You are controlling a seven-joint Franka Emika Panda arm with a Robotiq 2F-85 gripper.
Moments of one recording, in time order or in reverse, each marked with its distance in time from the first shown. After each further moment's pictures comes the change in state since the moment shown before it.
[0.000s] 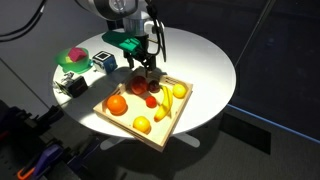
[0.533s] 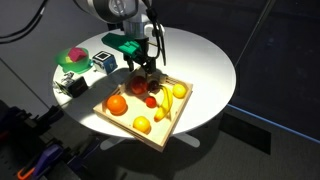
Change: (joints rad) arm 0.000 0.000 -0.013 -0.016 0.000 0.000 0.000
